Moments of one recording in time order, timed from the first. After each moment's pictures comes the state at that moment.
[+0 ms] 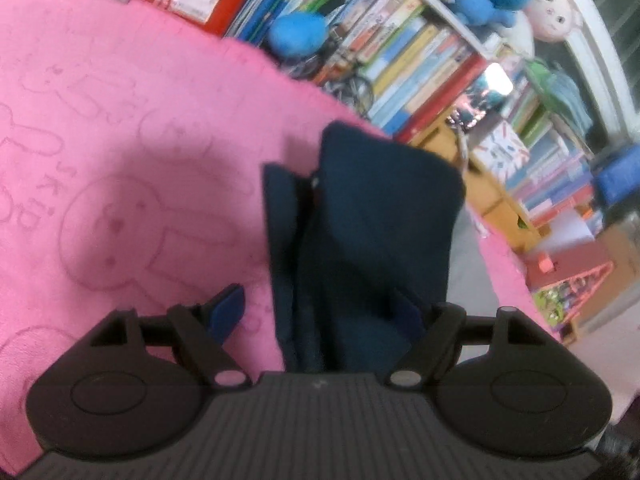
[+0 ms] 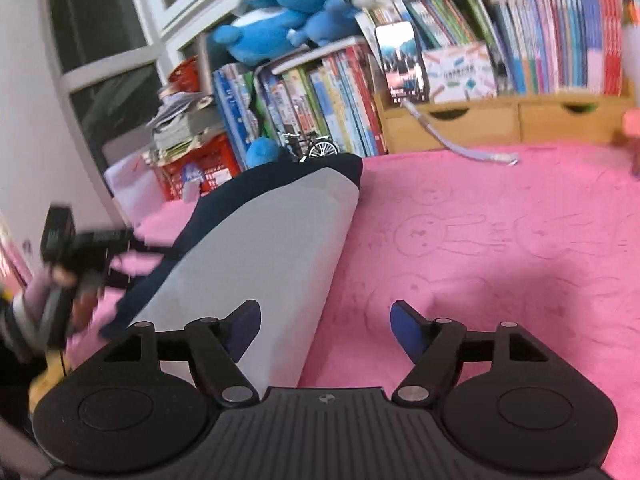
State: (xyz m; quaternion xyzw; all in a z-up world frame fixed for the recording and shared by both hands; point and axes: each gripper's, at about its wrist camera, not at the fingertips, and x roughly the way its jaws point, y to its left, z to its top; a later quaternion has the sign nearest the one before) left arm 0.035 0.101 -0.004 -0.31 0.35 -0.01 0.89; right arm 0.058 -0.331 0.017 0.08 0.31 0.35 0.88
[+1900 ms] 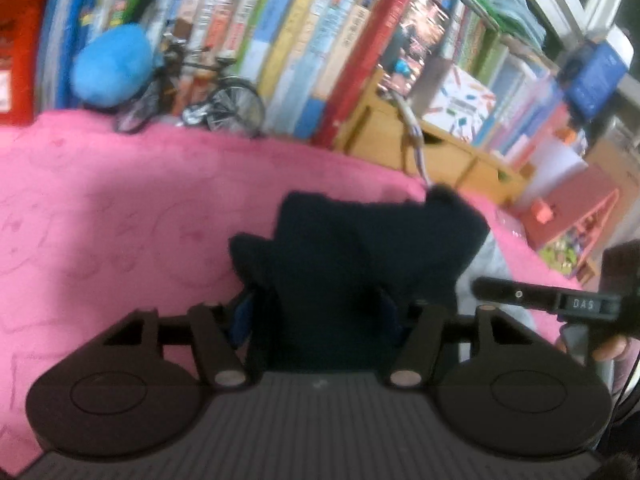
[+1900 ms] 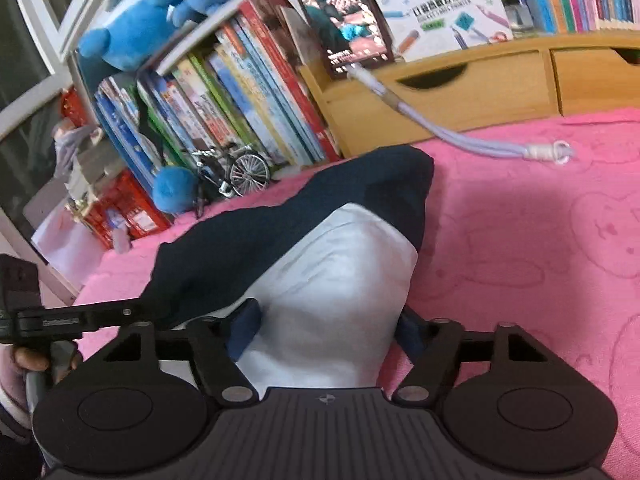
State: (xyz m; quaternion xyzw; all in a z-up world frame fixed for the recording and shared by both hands) left arm 0.192 0.077 -0.002 -0.17 0.35 -0.12 0.91; right arm 0.265 -0.260 -0.020 0.13 0.38 0.30 0.86
